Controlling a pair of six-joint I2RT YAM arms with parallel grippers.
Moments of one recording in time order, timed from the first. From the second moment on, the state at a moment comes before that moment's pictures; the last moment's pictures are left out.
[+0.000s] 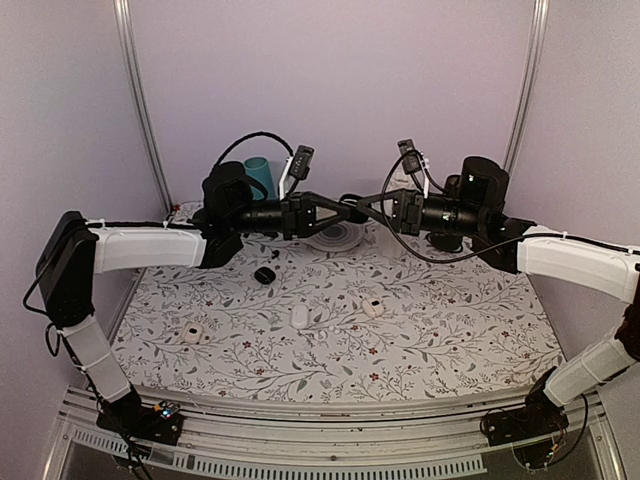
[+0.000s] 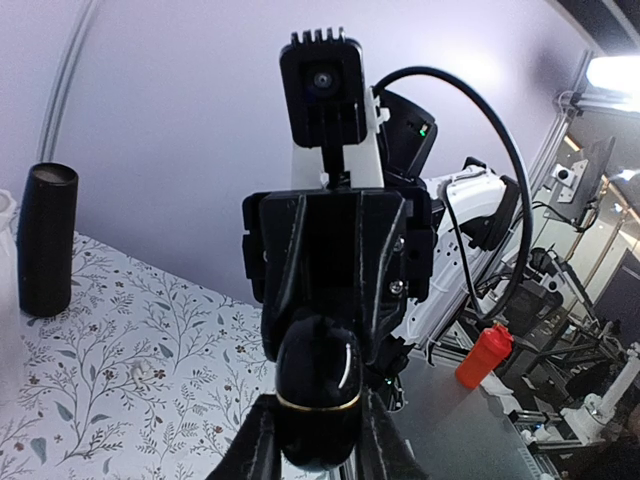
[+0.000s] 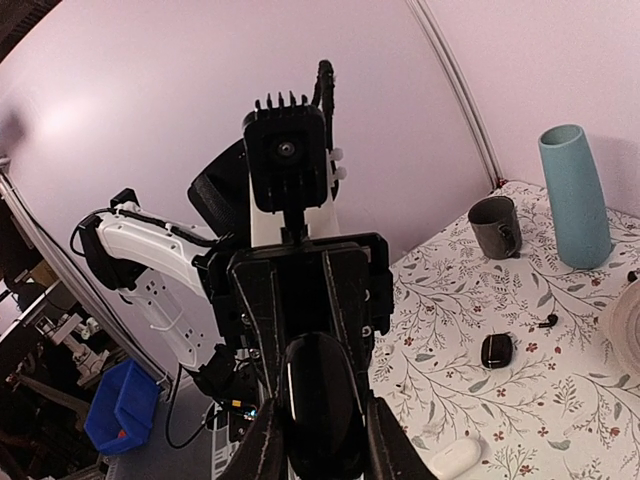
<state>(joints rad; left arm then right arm) -0.71 1.74 1.18 0.74 0.88 -0.58 0.66 1.42 1.04 0.39 -0.69 0.51</state>
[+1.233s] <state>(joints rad) -0.68 1.67 1.05 0.64 0.53 -0.45 0.55 1.36 0.90 0.38 -0.54 0.61</state>
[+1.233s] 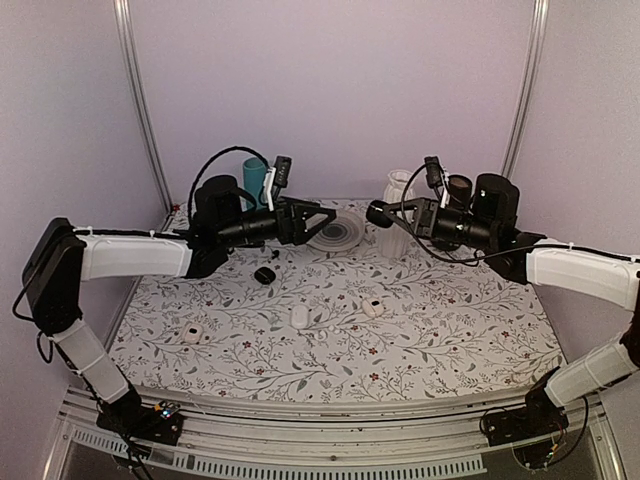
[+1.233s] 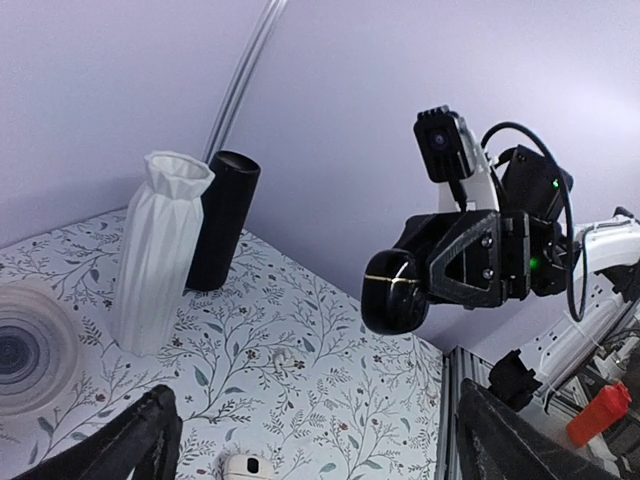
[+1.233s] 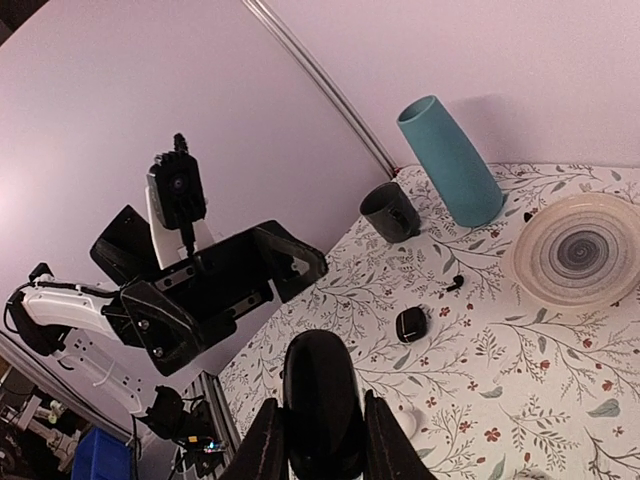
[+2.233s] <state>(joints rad) -0.60 1.49 0.91 0.61 0.46 -0.43 0.37 1.60 0.85 0.16 -0.24 0.76</state>
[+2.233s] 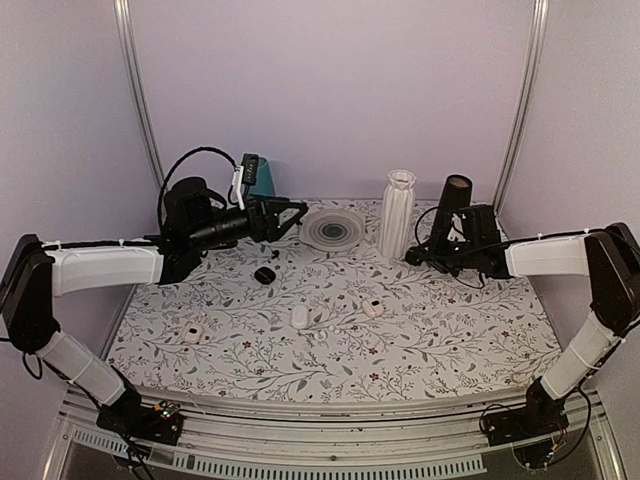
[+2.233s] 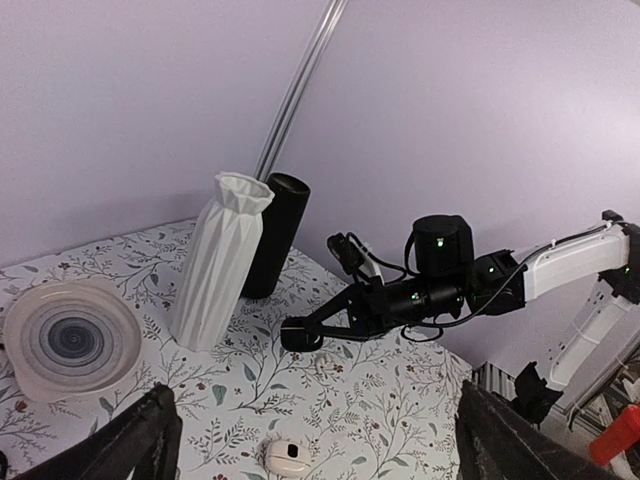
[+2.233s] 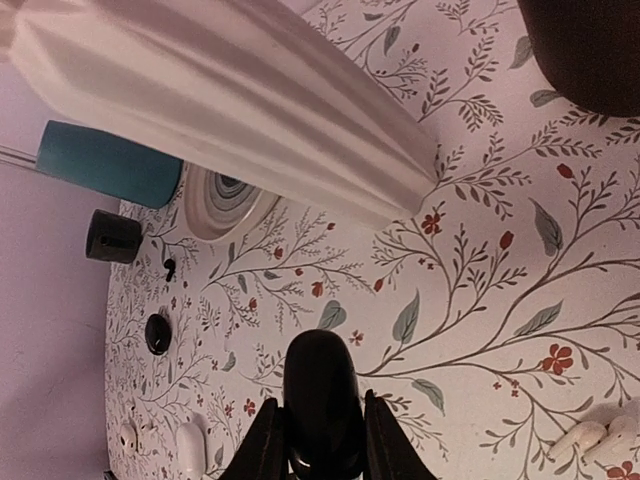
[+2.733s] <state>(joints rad) -0.60 1.49 0.91 0.59 0.51 -0.44 0.31 1.82 0.97 0.12 -0.31 0.74</state>
